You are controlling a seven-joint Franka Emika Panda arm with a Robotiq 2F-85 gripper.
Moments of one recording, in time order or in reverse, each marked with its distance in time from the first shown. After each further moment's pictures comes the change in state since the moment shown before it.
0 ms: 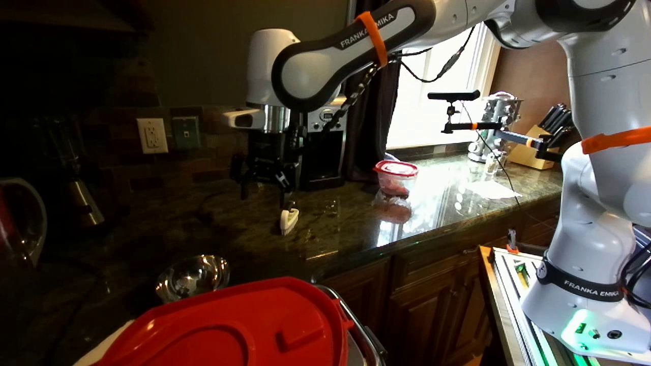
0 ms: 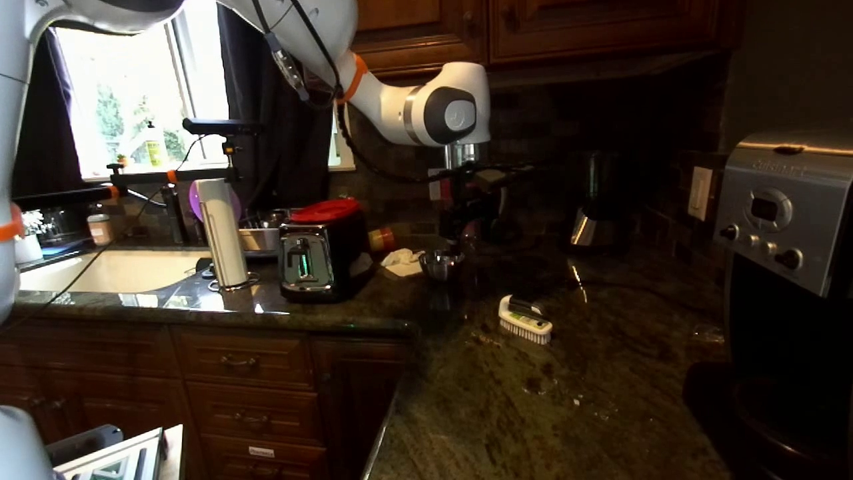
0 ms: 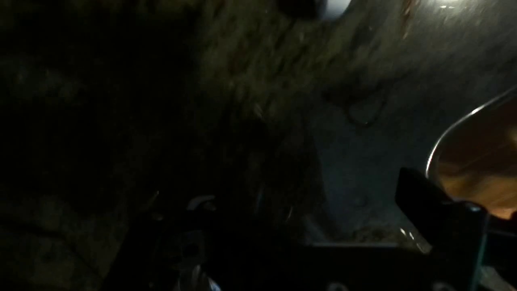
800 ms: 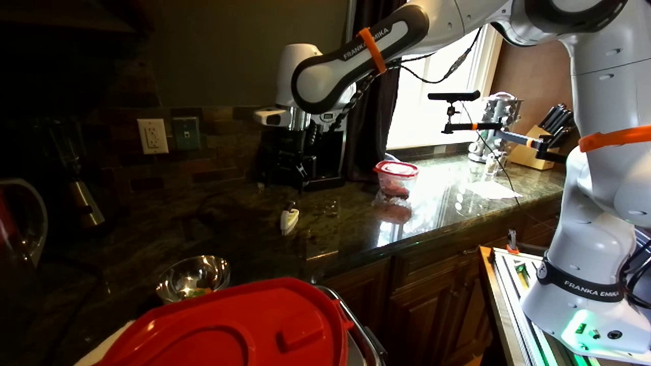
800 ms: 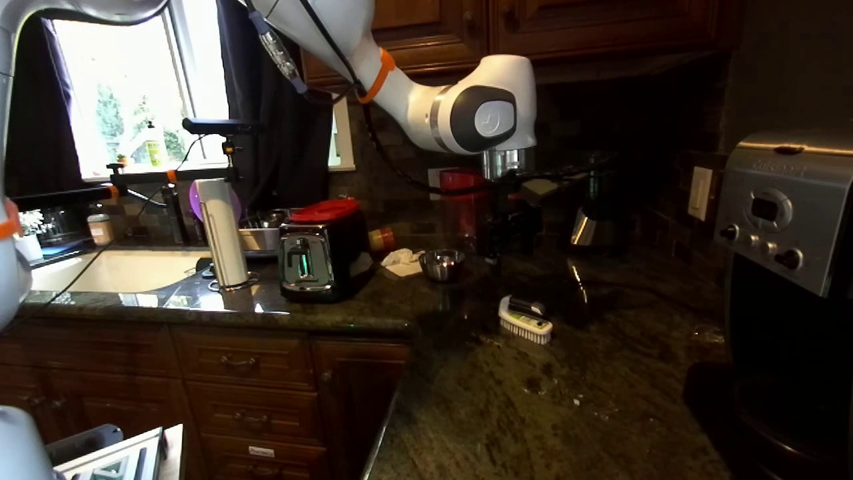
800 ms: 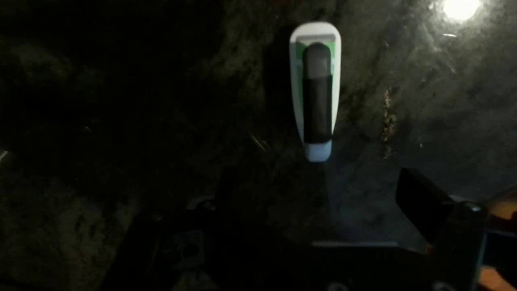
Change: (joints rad) arm -0.086 -0.025 -0.077 -0.069 0.041 0.079 -0.157
